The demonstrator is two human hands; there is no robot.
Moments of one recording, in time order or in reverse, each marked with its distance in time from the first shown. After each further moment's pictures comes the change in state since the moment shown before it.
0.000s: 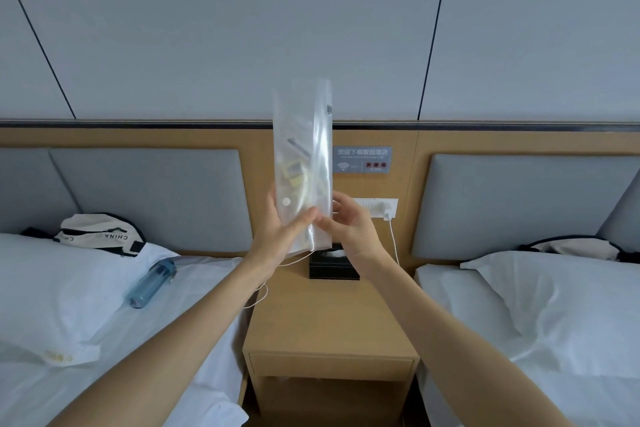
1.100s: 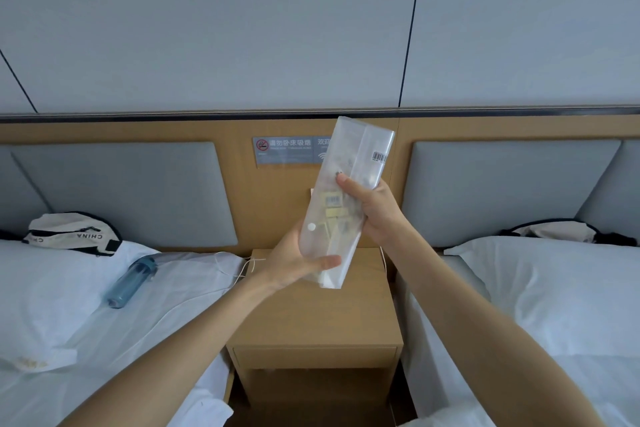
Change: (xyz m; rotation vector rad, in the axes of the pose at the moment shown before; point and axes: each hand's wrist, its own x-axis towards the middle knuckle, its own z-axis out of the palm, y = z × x) left_hand -0.012 -0.027 0.050 0.061 -0.432 -0.230; right_hand 0.021 -0.021 -0.074 0.256 0.192 0.203
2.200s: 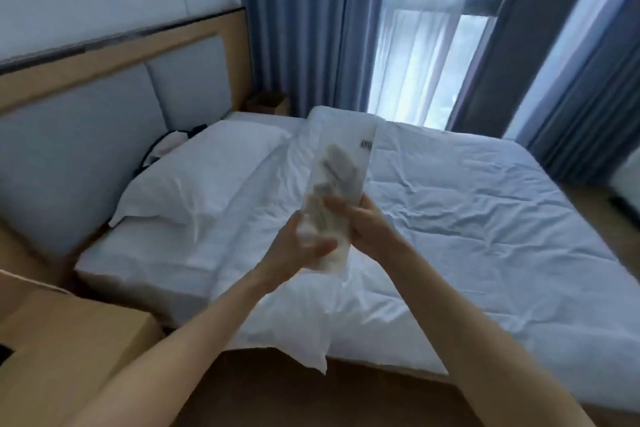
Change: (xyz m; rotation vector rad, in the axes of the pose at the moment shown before) left_hand -0.177 0.024 0.284 -0.020 -1.206 0.278; right_hand -0.461 -0.002 -0.042 -0.104 1.132 -0.435
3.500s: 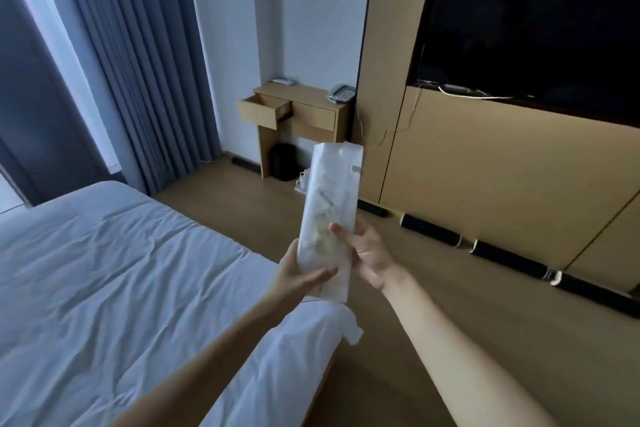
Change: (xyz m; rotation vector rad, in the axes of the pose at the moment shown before) left_hand 0.163 0.206 0.807 -0.383 -1.220 0.039; right_hand -0.402 -0.295 -0.620 0.031 1.217 -0.466
